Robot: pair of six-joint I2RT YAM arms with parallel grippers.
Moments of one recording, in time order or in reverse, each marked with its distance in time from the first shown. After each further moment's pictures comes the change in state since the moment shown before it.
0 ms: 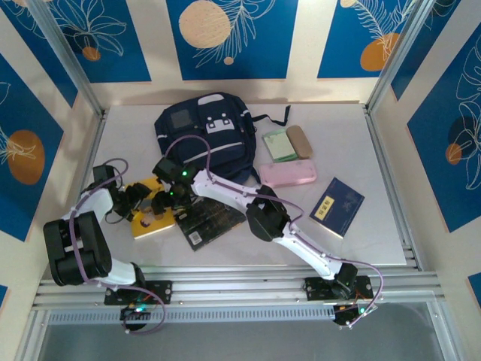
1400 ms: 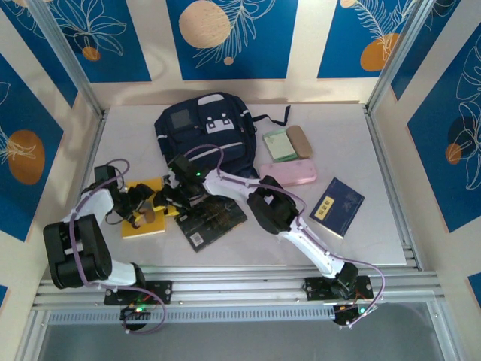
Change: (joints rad) left arm -0.015 -0.035 0.016 -0.097 0.022 0.011; right arm -0.072 -0.098 -0.372 0.501 -0.426 0.392
